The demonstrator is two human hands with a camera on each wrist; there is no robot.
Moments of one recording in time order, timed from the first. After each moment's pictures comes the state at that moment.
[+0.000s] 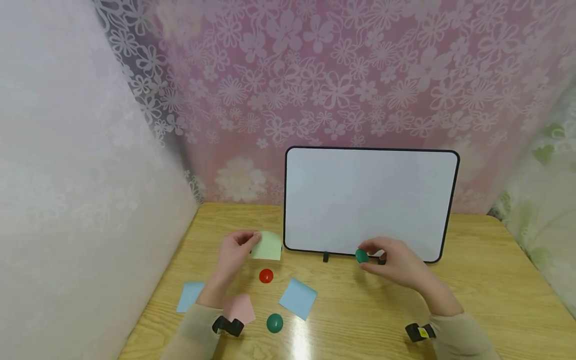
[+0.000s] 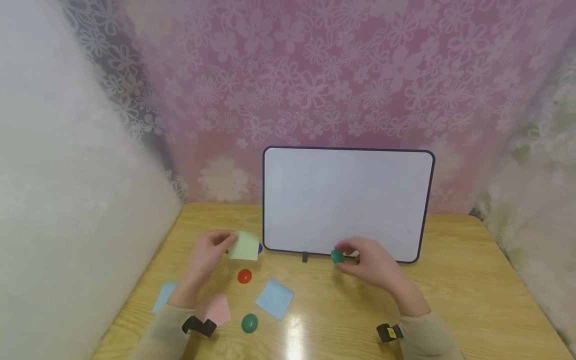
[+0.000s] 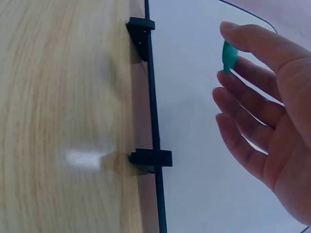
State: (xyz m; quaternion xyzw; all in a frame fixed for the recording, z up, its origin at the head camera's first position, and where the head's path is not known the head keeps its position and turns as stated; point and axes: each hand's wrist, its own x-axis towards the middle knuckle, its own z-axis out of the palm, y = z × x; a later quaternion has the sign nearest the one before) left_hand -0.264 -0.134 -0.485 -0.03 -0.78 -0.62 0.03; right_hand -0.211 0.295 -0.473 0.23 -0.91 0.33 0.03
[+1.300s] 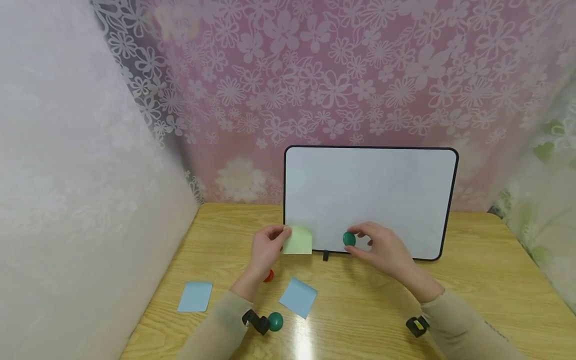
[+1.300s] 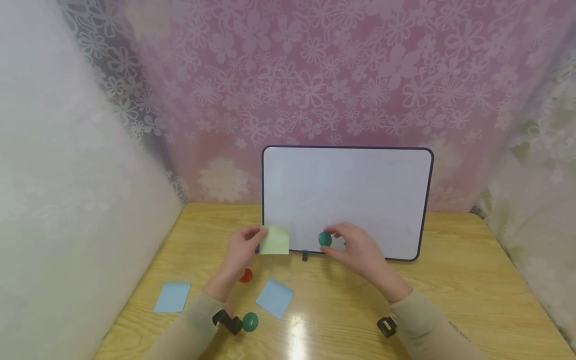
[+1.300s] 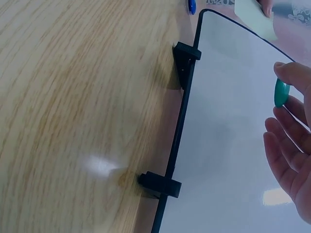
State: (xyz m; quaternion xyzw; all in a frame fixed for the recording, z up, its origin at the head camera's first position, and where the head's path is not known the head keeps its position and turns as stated) left_hand -0.267 -0.053 -0.490 -0.02 -0.75 -0.66 0.01; right_hand -0.229 0.263 -0.465 0.23 -0.91 0.29 0.16
